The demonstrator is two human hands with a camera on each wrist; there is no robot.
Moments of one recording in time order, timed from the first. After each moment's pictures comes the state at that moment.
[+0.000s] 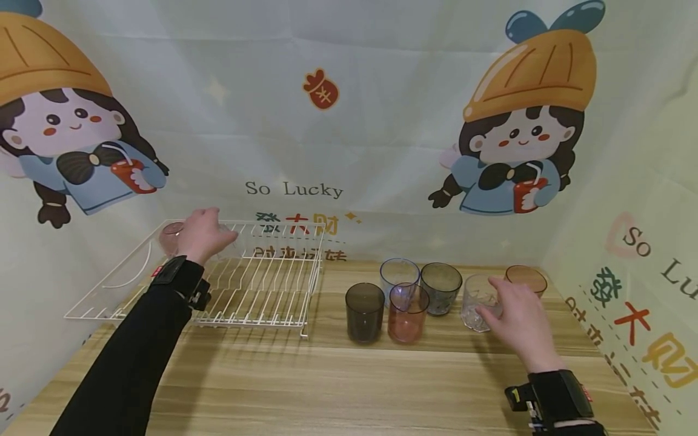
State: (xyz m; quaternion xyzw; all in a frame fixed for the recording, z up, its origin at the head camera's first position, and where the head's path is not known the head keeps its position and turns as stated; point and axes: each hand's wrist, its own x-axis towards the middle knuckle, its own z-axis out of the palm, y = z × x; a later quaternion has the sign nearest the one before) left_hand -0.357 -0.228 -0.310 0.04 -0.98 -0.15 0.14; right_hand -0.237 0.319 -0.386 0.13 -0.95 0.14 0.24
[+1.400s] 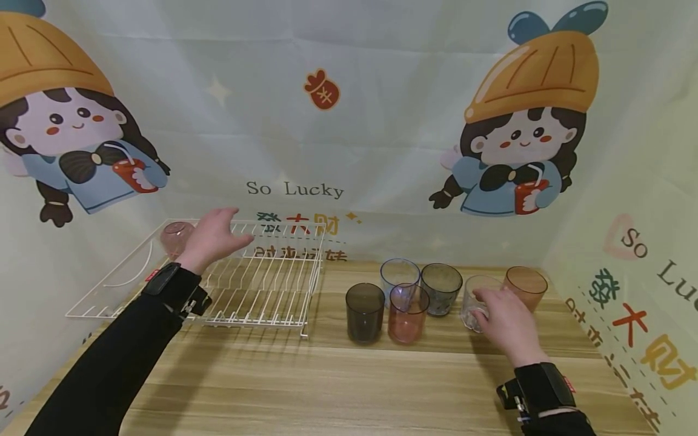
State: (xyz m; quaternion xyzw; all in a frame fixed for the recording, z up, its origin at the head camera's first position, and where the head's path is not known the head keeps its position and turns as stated) left_hand -0.334 -0.203 -0.298 -0.05 -0.97 -0.21 0.10; right_hand -0.249 0.313 -0.403 0.17 -0.95 0.12 0.22
